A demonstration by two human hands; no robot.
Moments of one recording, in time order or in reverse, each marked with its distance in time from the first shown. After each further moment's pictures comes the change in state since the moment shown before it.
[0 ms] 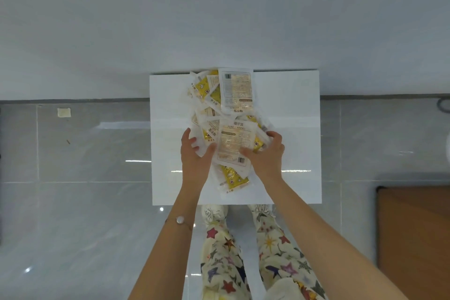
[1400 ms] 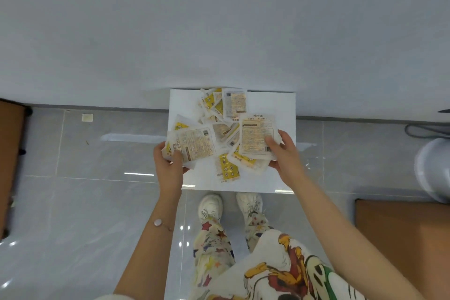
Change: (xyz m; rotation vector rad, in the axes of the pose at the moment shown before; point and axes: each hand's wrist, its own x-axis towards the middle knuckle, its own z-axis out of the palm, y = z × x) left_hand -0.107 0.043 -0.091 -0.333 0.228 0.102; right_hand -0.095 -0.086 -0.112 0.340 -0.333 -0.023
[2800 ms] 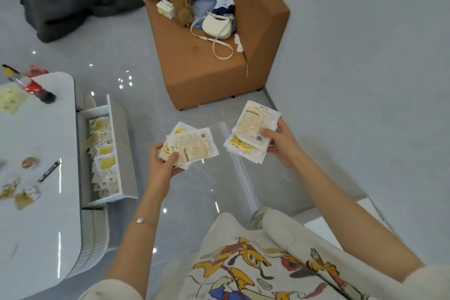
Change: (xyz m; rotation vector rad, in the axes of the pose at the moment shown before) left_hand -0.255 -0.042 -0.598 -0.759 0.847 -0.012; right_hand -0.359 0.085 0.574 -0.800 -1.088 -0.041
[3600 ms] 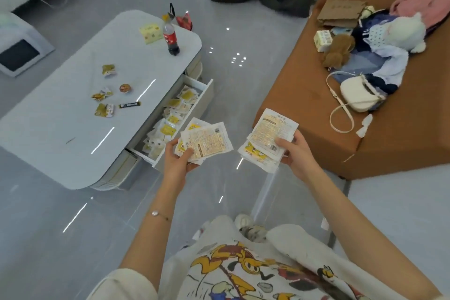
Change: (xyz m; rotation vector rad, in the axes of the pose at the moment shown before) left_hand 0.135 0.048 -0.040 -0.488 0.682 0.003; right_hand 0.270 -0.100 0.215 -0.397 -0.619 0.130
